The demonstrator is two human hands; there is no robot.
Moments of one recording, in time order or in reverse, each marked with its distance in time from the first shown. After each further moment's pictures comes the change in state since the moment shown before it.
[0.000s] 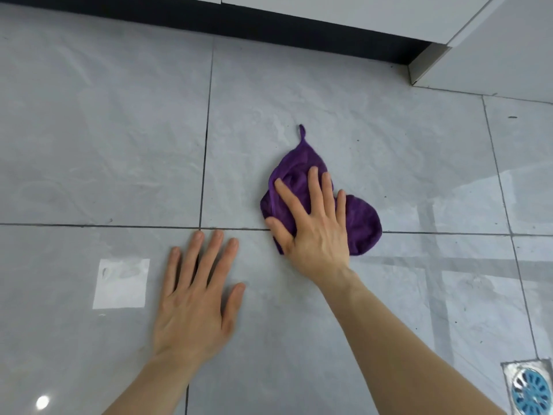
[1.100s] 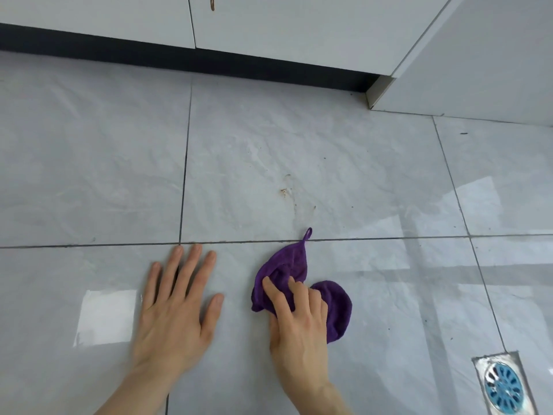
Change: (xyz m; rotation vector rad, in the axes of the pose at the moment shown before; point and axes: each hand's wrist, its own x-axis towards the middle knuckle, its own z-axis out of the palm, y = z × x) left_hand -0.010 0.011 0.002 0.017 0.054 0.010; right_hand -0.151 -0.014 0.007 0.116 0.154 0.090
